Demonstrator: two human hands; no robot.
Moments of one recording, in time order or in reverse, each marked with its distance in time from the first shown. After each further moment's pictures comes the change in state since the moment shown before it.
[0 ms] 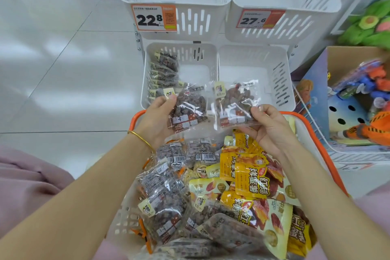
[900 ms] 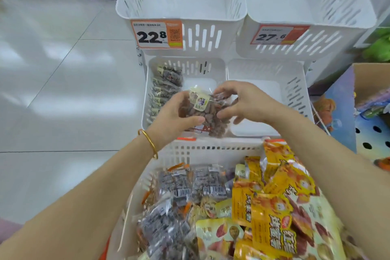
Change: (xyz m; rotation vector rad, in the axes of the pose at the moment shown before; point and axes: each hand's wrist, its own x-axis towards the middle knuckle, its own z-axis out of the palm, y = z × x) left_hand 0.075 0.025 0.000 0.529 -0.251 0.347; right_hand 0.093 -0.052 0.092 -1.272 -0.397 -0.196
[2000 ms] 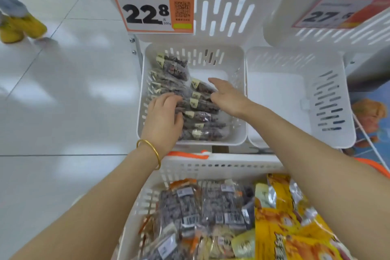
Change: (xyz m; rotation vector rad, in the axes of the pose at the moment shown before) left_hand 0.060 -0.078 -0.030 0.854 0.297 0.064; right_hand 0.147 0.071 0.060 -0.158 -0.025 0.145
